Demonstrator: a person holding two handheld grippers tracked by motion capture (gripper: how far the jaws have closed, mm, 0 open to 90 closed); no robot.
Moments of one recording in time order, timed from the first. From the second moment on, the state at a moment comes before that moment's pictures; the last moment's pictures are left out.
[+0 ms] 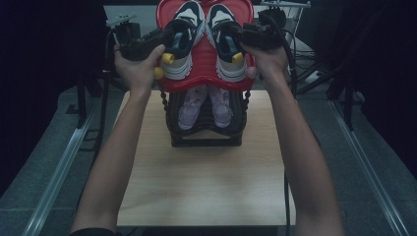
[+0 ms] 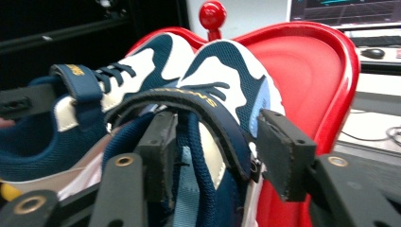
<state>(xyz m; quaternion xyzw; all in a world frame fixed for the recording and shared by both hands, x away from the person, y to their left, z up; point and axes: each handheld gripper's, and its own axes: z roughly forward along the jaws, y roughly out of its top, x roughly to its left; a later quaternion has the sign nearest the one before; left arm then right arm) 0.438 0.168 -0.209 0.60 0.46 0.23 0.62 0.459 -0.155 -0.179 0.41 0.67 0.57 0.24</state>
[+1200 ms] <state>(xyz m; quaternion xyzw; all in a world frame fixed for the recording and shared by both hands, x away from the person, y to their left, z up) 0.398 0.207 -0.199 0.61 0.41 0.25 0.63 0.418 -0.199 -0.186 0.36 0.64 0.64 0.23</state>
